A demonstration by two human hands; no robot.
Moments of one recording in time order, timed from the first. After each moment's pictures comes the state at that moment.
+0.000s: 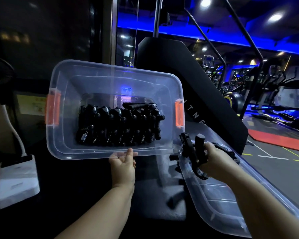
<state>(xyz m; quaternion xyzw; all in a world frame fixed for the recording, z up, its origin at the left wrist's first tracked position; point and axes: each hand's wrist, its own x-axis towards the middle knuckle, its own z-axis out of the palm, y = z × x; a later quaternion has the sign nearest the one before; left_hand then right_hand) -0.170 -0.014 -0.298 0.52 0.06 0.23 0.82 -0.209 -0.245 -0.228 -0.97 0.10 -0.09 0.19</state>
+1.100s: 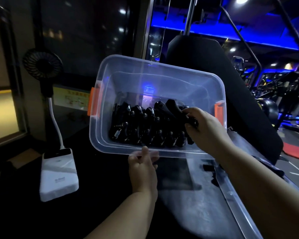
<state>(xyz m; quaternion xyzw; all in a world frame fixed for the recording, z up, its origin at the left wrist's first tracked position) -0.178 0.031 -0.279 0.47 0.12 0.20 0.85 -0.142 -0.107 -0.173 -0.92 -0.17 -0.31 0.19</state>
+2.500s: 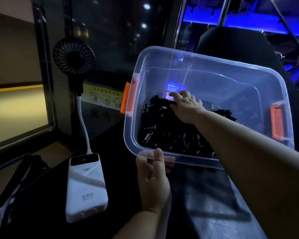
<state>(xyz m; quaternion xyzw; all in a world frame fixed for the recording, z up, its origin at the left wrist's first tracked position) -0.147 0.086 -0.291 0.43 0.03 0.37 0.82 0.040 0.028 -0.170 -0.97 -0.17 -0.19 0.03</state>
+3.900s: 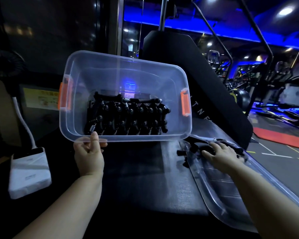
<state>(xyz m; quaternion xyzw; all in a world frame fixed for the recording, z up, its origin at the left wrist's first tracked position) -0.144 0.090 -0.303 0.55 0.07 0.44 0.71 -0.146 -0.286 -0.274 -0.98 0.18 -0.07 0.06</state>
